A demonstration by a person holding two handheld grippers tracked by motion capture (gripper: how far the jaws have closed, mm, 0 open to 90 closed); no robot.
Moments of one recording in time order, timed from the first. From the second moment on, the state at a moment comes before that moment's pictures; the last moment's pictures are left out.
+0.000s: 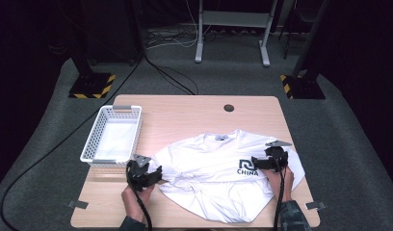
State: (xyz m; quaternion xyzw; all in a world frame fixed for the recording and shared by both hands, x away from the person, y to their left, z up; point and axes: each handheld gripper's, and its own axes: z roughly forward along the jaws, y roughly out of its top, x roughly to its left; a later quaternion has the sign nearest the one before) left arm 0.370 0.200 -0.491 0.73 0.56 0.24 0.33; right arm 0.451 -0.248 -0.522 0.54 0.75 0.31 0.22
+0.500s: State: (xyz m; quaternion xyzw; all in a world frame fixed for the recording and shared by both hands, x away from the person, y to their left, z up) left arm 0.368 0.183 -0.508 0.78 0.50 0.22 0.31; right arm 0.452 -0.248 -0.521 0.55 0.75 0.30 0.22
